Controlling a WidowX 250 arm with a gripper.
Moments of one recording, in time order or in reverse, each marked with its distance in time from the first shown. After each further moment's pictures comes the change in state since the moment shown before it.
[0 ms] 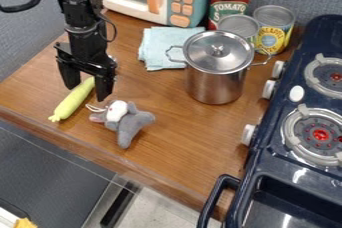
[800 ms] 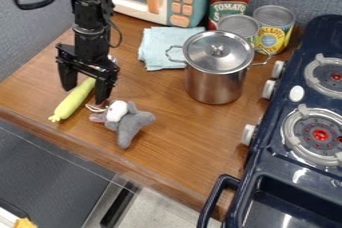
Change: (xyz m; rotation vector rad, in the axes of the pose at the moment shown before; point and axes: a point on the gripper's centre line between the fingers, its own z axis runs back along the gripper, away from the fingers) arm 0.000 0.000 -0.004 0.075 0.087 0.030
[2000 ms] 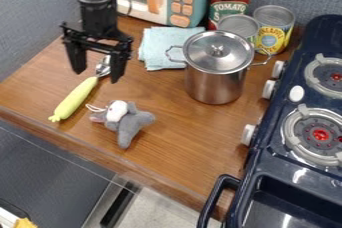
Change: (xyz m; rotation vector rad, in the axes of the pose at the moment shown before) arm -0.002 -0.014 0.044 -0.096 -0.002 0.140
